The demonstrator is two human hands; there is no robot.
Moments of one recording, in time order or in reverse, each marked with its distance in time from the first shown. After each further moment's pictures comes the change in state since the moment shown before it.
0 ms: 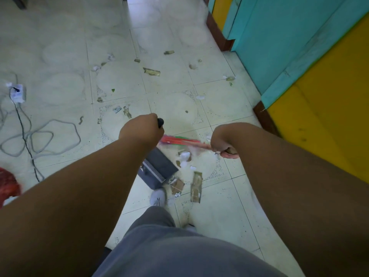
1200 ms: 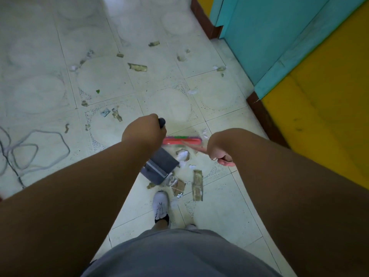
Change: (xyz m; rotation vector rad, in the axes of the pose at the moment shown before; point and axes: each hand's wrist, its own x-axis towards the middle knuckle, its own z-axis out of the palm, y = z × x) left_hand 0.078 -0.016 -0.006 -0.058 -0.059 0.067; right_hand 0.027 -0.052 -0.009 0.094 0.034 0.051
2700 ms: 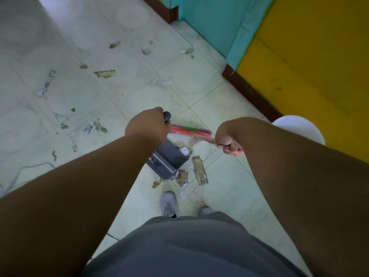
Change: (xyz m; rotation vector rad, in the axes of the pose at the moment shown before) left_hand -0.001 0.054 -0.002 0.094 -0.076 0.311; right_hand 0.009 0.067 -0.001 0.283 -0.091 0.194
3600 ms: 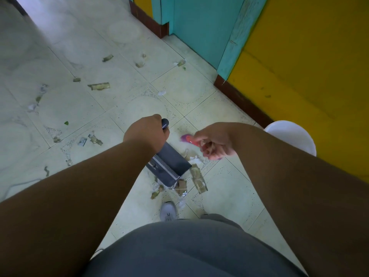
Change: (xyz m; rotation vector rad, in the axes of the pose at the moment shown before) left_hand 0.000 -0.026 -0.015 -0.014 -0.028 0.069; right_hand -0.014 -0.023 0.026 0.389 -0.148 -0.351
